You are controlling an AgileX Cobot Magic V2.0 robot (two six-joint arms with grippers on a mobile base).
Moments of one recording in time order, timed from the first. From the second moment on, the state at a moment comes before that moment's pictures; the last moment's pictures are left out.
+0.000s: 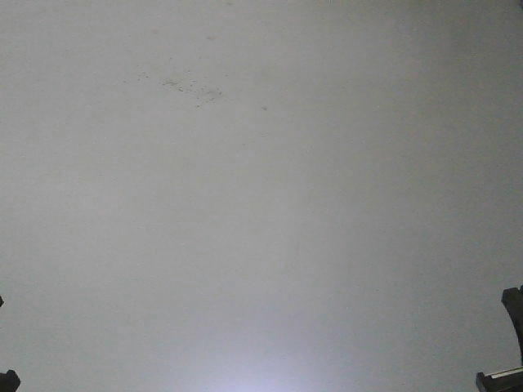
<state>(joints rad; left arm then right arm) -0.14 -0.01 0.03 -0.09 0.30 0.05 0.09 -0.01 0.03 0.02 0.30 -0.26</state>
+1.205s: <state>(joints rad) -0.14 -0.01 0.03 -0.09 0.30 0.05 0.09 -0.01 0.03 0.02 0.30 -0.26</state>
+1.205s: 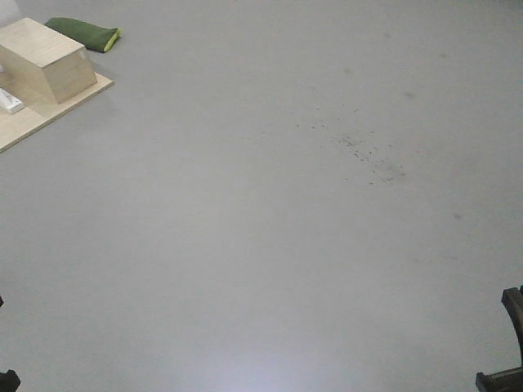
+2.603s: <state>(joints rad) -0.14 -0.01 0.03 -0.09 0.30 0.05 0.09 -0.01 0.03 0.02 0.30 -0.26</state>
